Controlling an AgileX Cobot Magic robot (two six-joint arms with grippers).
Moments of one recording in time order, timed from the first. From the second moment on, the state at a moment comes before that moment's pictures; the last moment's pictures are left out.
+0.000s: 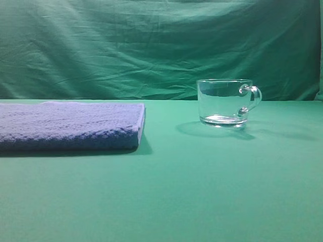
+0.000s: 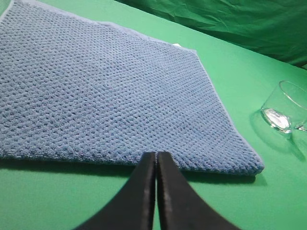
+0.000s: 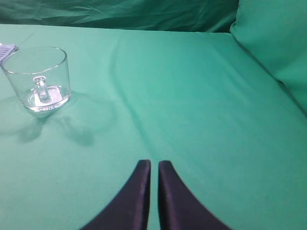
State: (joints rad) left arm -0.11 -0.02 -0.05 -0.35 0.45 -0.04; right arm 0.06 -0.01 0.03 -0.03 0.37 -0.01
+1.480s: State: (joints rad) left arm -0.11 -0.02 -0.05 -0.35 0.45 -0.04; right arm 0.06 0.68 -0.47 0.21 0.34 -0.22
